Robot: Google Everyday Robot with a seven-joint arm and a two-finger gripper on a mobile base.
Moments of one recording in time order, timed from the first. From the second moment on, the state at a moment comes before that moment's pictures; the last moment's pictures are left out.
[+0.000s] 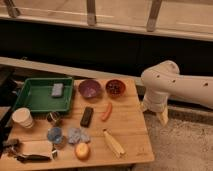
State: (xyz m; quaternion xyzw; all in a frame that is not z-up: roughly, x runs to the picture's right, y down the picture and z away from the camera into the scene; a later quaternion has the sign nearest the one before) arm 0.235 0.132 0.675 -0.11 0.35 0.83 0.42
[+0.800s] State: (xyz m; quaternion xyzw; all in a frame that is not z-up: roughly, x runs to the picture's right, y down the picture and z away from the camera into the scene) arm 0.192 0.089 0.719 -0.16 0.30 0.83 0.45
